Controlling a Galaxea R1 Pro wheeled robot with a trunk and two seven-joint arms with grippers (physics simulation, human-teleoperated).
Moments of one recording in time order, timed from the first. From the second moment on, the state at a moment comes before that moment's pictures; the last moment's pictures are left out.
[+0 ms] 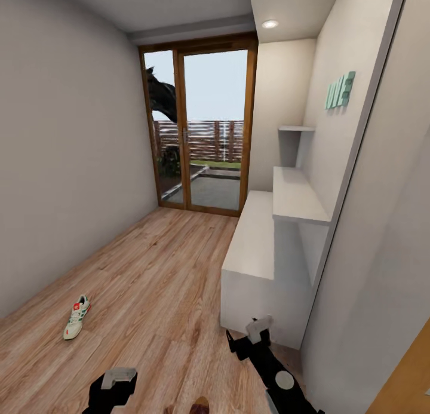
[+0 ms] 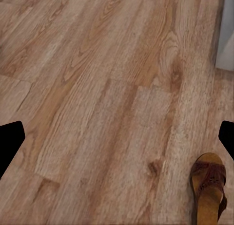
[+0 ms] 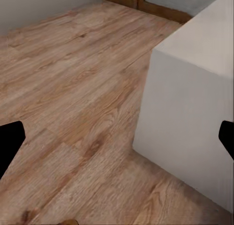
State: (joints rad) left arm -0.35 0.10 0.03 -0.33 0.00 -0.30 -0.01; right arm -0.24 0.08 0.26 -1.00 0.10 -0.01 0.04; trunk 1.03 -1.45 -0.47
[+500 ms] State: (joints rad) left arm -0.36 0.10 0.02 -0.34 0.00 -0.26 -0.02; right arm -0.35 0.14 0.26 -1.23 0.10 0.24 0.39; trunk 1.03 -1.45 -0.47
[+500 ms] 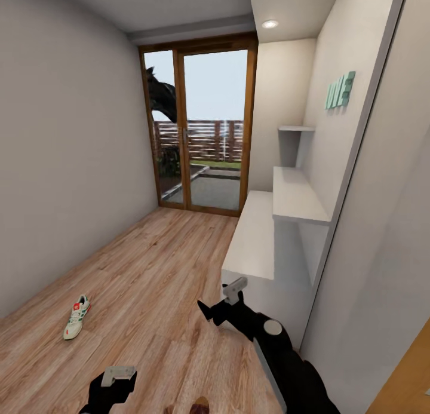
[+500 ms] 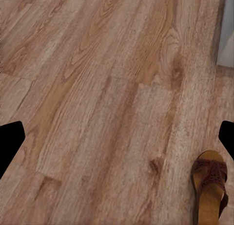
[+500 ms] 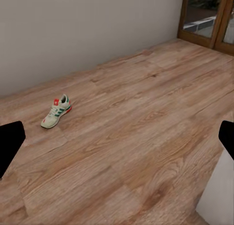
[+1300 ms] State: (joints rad) left arm -0.36 0.10 0.02 -0.33 0.00 -0.26 -0.01; right arm -0.36 0.14 0.26 -1.27 0.10 0.26 0.46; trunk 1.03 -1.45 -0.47
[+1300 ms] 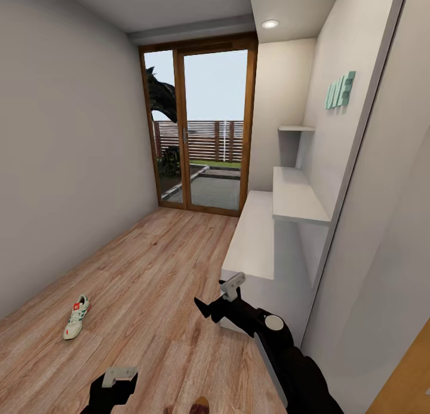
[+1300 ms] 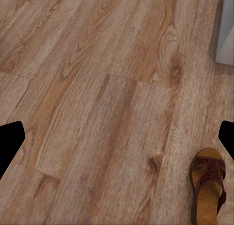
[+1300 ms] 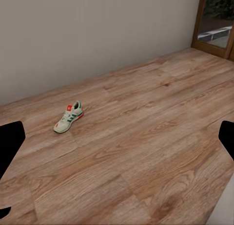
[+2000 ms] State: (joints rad) left arm -0.35 0.09 0.02 -0.33 -0.01 -0.28 -0.01; right arm -0.36 0.17 0.29 -1.23 0.10 0.28 0.47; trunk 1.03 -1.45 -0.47
